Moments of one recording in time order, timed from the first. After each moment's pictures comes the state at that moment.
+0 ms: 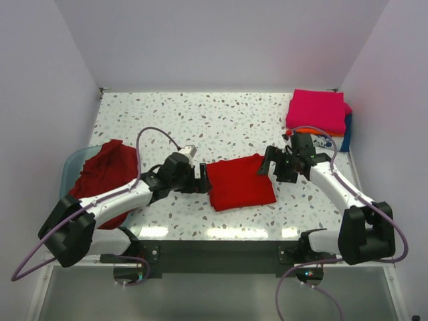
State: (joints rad) left arm -0.70 1.27 0.66 -0.16 0.05 -0.64; right arm 0.19 1.29 0.82 -0.54 -0.29 0.44
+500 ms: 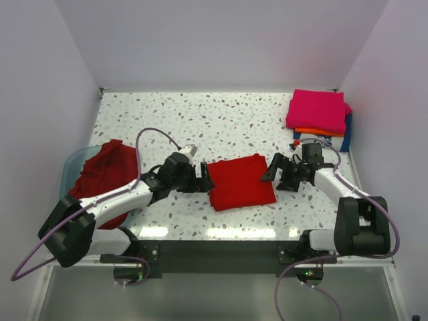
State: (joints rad) left arm -0.71 1.27 0.64 -0.11 0.08 -0.69; right arm 0.02 1.32 0.66 -0.40 -0.54 0.40
